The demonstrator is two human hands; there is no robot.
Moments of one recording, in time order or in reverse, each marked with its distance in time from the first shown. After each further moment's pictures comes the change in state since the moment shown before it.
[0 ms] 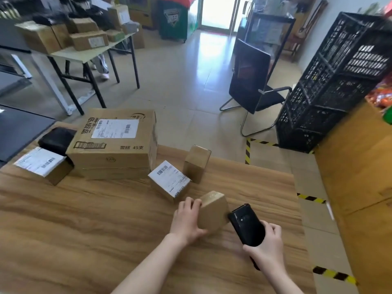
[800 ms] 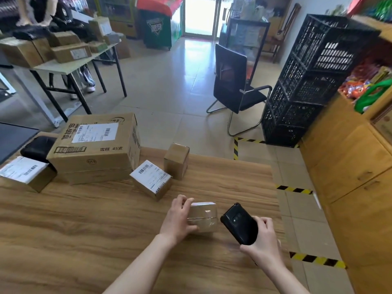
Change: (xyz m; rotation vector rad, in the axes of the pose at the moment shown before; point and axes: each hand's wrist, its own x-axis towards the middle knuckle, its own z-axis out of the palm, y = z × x) left_hand -0.021 0.040 0.011 -0.074 0.041 0.109; right_hand -0.017 0.038 -0.053 -0.168 -0.065 -0.074
